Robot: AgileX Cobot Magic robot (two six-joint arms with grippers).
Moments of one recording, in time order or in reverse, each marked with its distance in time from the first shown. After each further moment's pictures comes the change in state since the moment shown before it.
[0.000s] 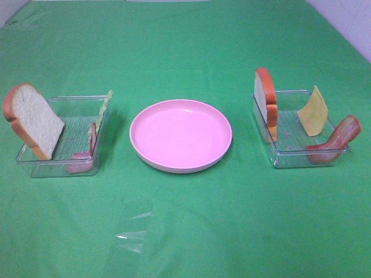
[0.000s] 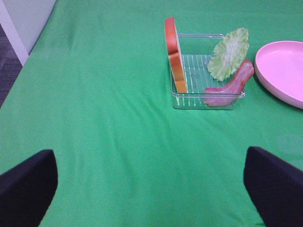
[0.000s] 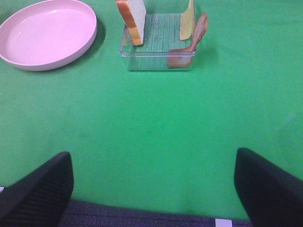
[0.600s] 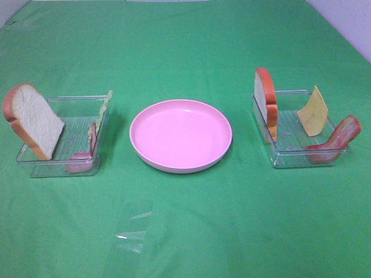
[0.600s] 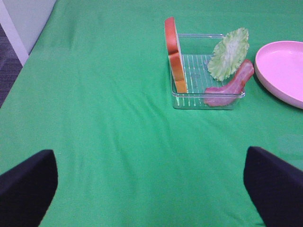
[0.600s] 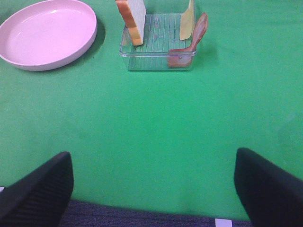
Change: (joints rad) left arm 0.000 0.000 0.000 0.000 0.000 0.000; right arm 0.000 0.000 0.000 0.000 0.000 0.000
